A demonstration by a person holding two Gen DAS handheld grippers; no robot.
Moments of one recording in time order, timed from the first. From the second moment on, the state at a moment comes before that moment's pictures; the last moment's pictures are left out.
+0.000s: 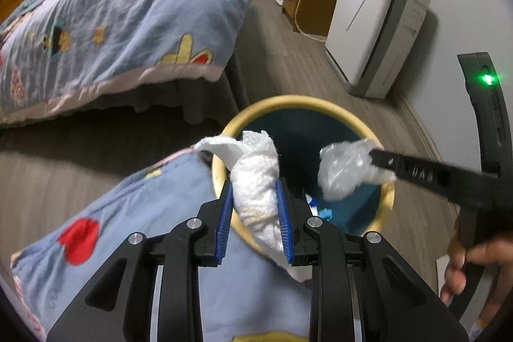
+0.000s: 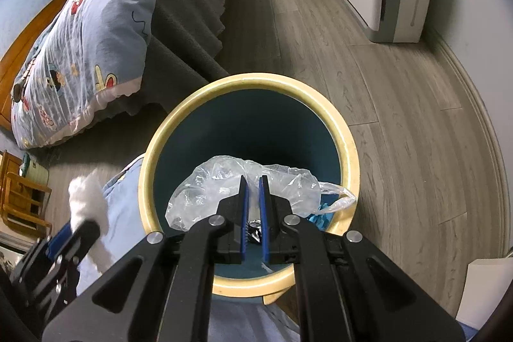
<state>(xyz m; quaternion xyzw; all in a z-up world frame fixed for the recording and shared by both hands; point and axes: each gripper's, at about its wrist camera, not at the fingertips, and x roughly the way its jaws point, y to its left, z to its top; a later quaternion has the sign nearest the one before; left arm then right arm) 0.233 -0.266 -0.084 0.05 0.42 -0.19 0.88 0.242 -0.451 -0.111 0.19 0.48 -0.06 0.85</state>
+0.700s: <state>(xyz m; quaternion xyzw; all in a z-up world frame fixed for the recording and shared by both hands) 0.229 -0.254 -0.088 0.04 0.41 -0.18 0.89 0.241 -0.457 -0.100 0.21 0.44 -0.06 0.87</state>
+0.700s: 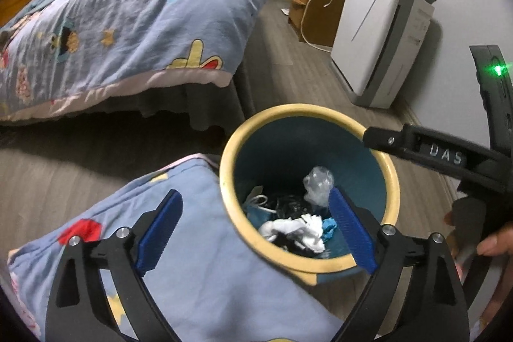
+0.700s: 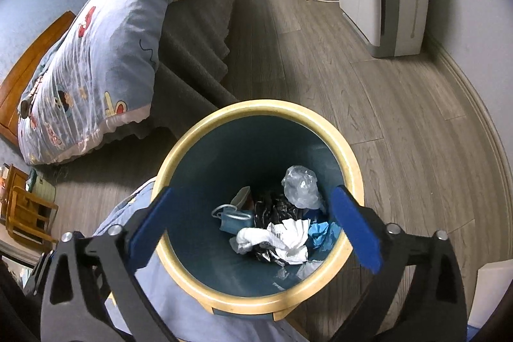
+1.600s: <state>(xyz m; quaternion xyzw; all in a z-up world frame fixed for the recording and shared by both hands) 0.083 -0.095 -0.016 0.09 0.38 -0.07 0.92 0.209 -0.385 -0.048 0.13 0.43 -0.02 0.90</state>
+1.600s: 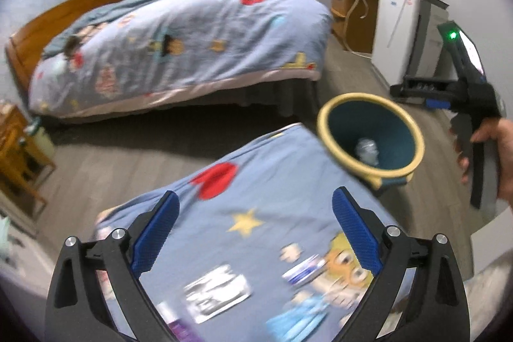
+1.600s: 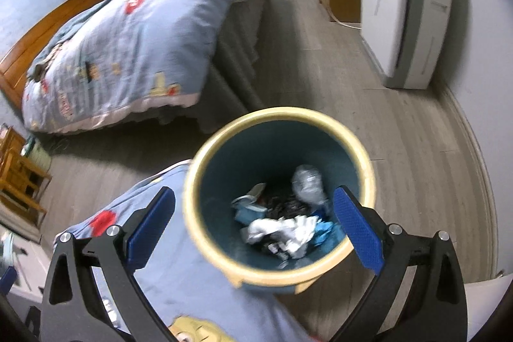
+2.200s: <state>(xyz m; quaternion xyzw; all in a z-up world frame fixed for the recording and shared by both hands) 0.021 0.024 -0.093 0.00 0.47 0.05 0.88 0.142 -0.256 -0.041 0.06 0.45 0.04 0.89</state>
